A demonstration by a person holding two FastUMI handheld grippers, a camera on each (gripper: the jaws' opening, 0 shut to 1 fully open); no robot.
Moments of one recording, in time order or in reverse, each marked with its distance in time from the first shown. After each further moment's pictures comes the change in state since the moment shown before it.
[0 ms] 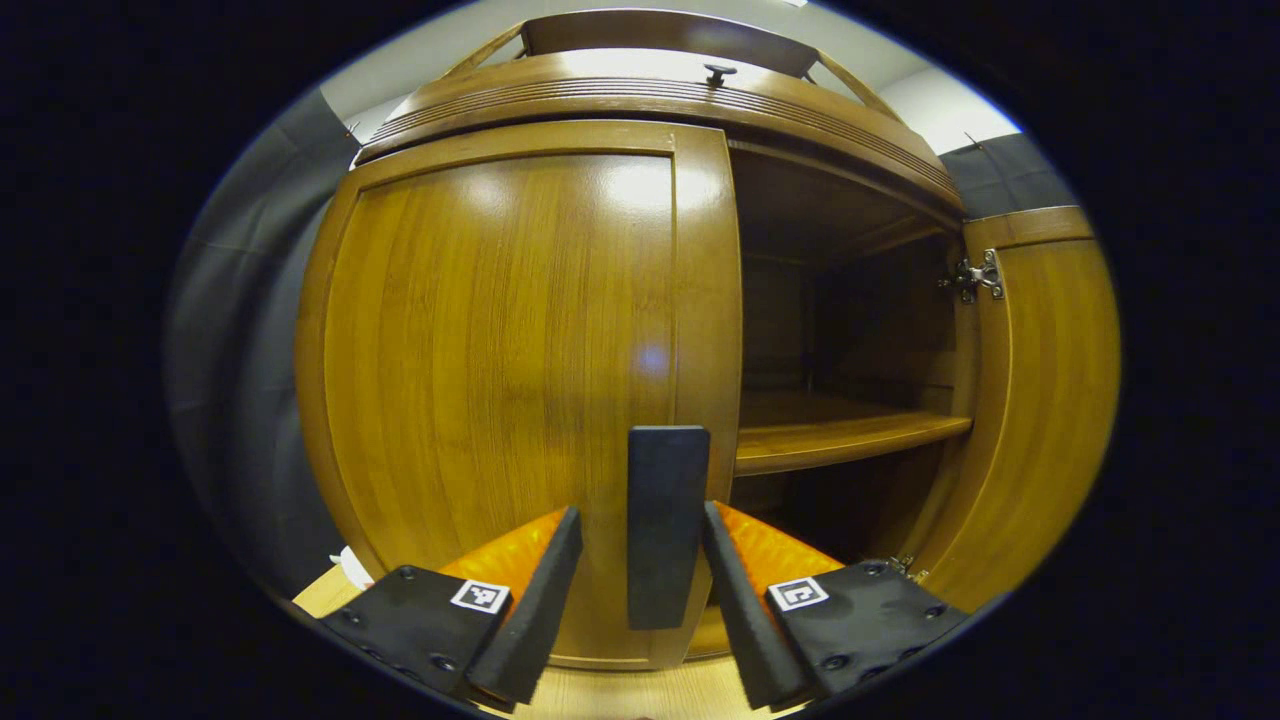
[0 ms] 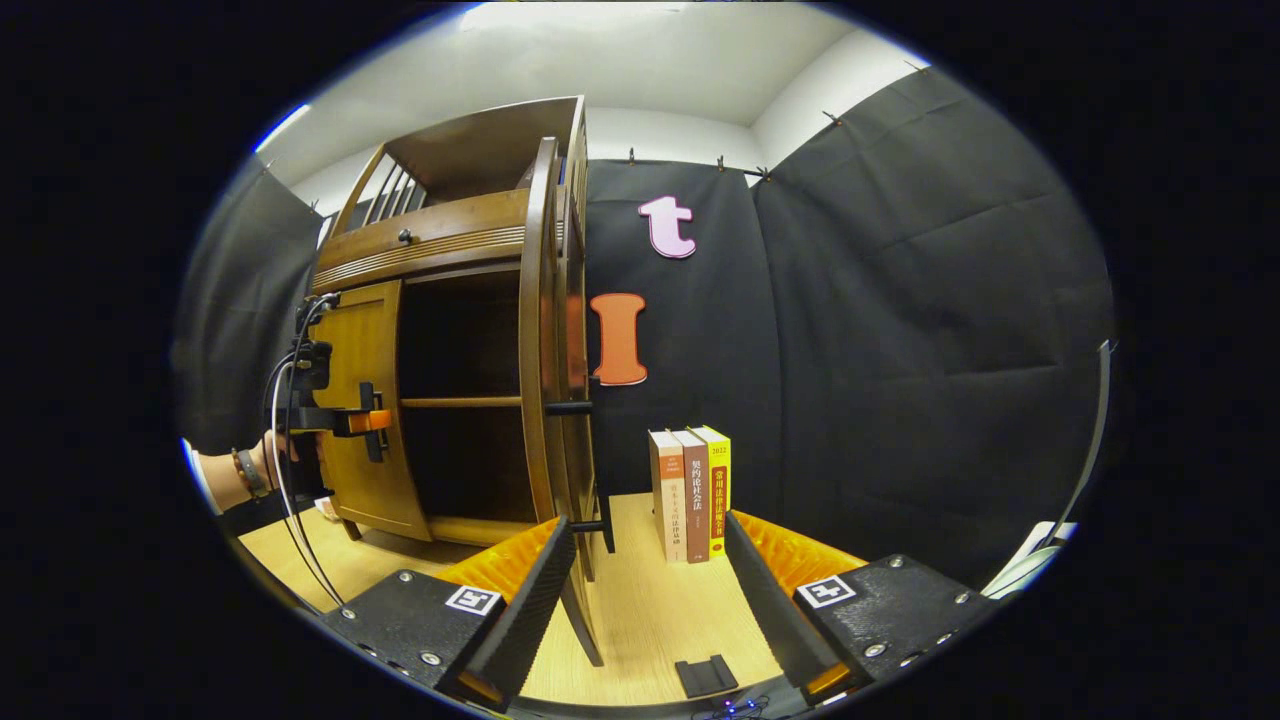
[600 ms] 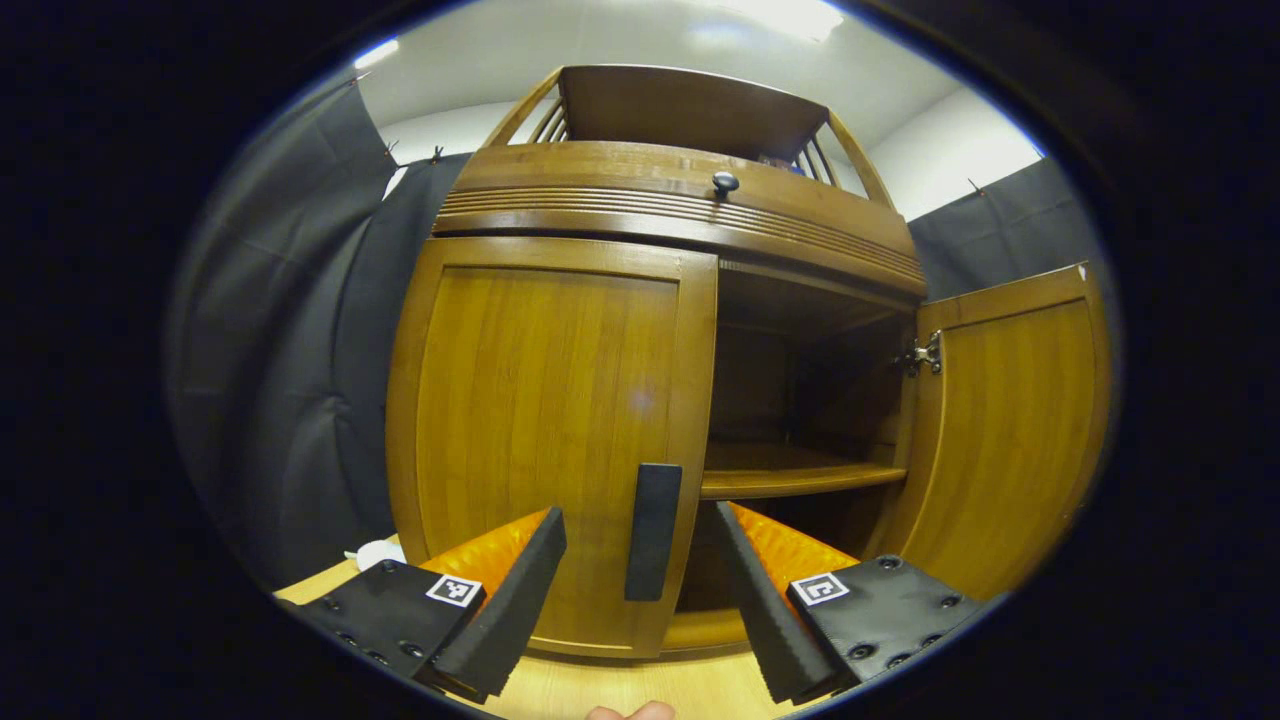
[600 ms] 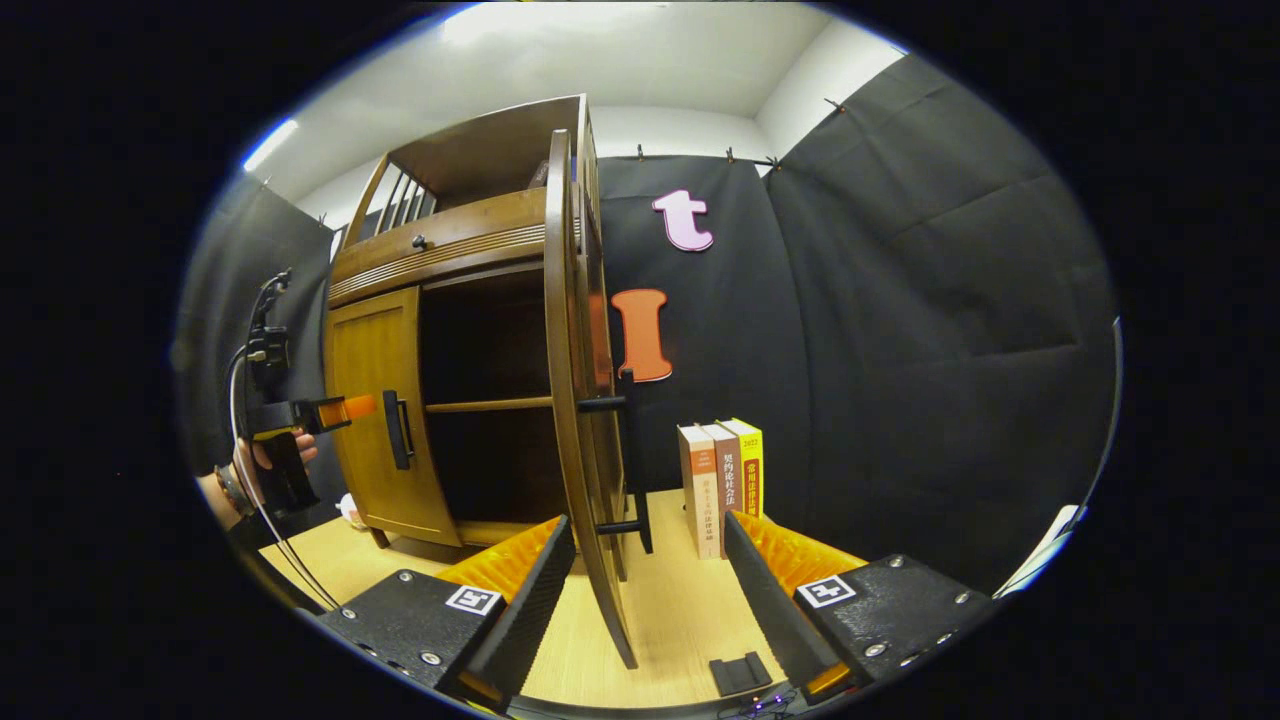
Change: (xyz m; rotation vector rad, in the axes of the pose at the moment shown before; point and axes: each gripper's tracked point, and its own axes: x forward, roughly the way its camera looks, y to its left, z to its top) left arm -0.080 0.004 0.043 -0.023 -0.128 0.044; right arm 0.008 0.020 0.002 0.051 0.002 0.070
